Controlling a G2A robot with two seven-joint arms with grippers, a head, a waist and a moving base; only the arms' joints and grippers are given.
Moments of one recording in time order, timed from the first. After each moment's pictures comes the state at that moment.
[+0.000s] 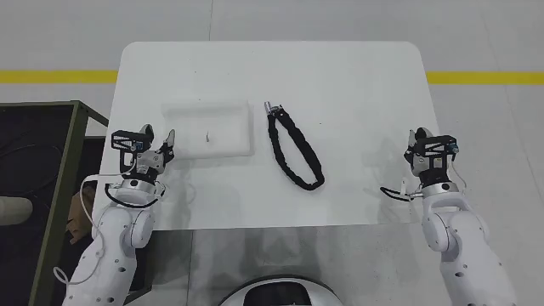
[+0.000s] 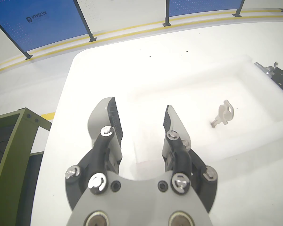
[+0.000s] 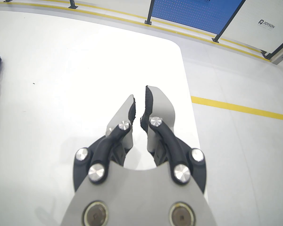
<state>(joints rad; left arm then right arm) 1.73 -1.15 -1.60 -1.80 1.33 0.00 0.00 -1.73 -1.15 1.60 -1.80 -1.33 0.00 0.00</state>
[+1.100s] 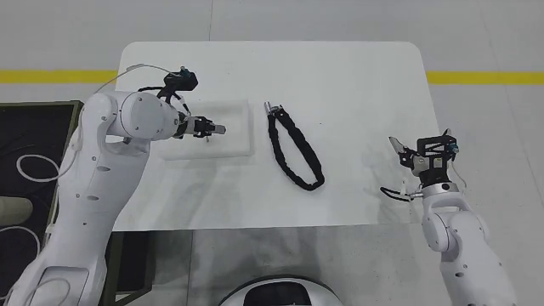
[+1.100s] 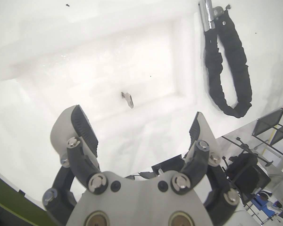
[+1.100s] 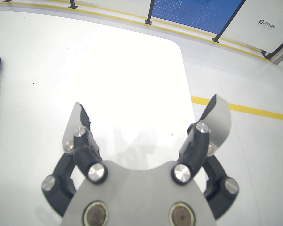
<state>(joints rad) 0.96 -1.06 -1.28 -1.75 0.79 0.26 -1.54 -1.73 -1.15 1.60 -1.80 -1.33 0.00 0.00</state>
